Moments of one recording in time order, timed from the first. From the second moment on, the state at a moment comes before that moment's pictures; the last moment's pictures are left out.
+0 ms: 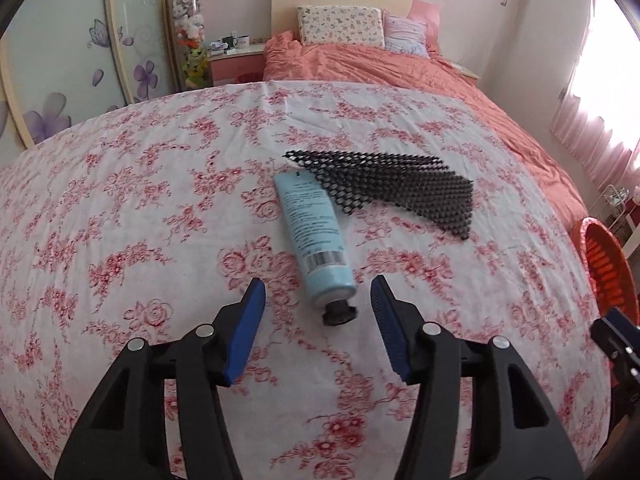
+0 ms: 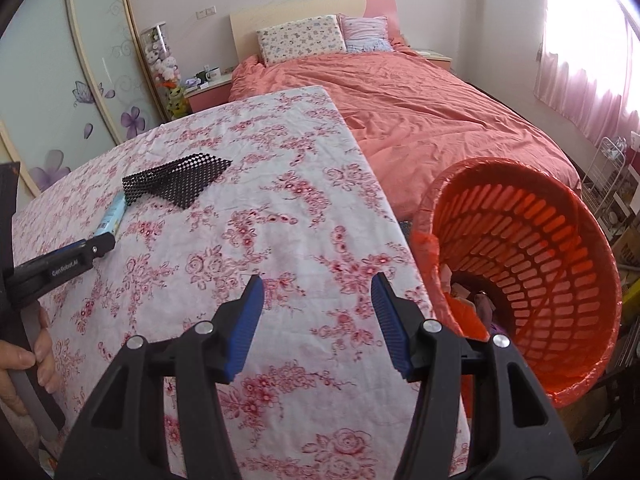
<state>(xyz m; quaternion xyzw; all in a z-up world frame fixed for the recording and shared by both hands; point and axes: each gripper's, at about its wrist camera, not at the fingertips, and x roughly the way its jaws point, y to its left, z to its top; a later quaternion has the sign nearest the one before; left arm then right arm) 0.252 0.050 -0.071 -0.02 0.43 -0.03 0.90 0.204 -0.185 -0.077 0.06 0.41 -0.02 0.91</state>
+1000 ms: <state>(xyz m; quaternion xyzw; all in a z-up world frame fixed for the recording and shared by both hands) 0.256 0.163 -0.077 -0.03 0.43 0.08 0.90 0.324 -0.063 -0.073 0.05 0.42 0.06 0.90</state>
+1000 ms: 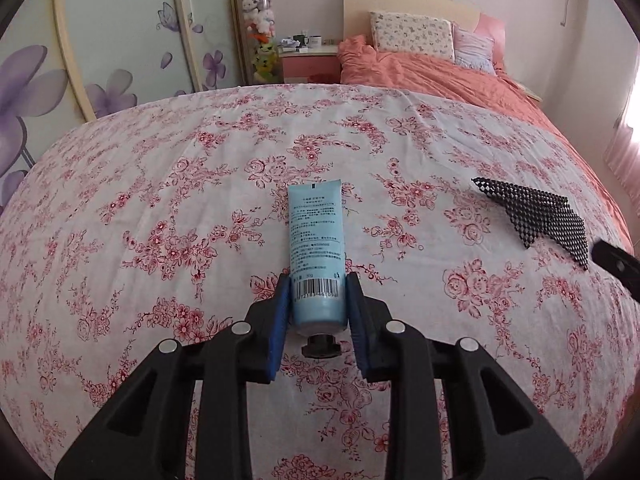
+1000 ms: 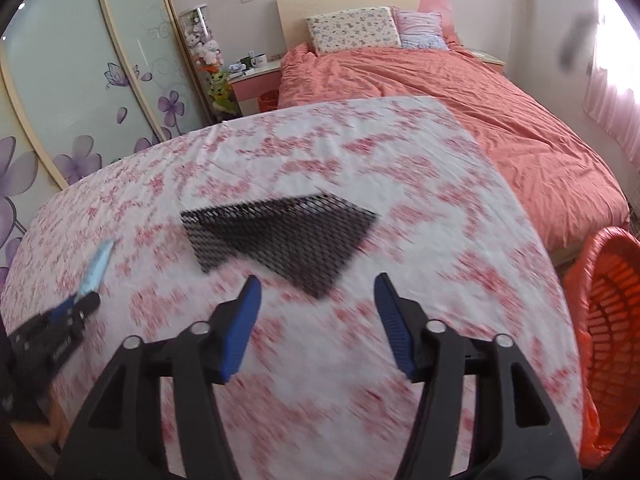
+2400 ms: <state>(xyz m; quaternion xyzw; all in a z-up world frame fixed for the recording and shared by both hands) 0.251 0.182 -0.078 -0.08 0.42 0.04 0.90 0.263 -0.097 -0.094 0.01 0.43 0.03 0.90</state>
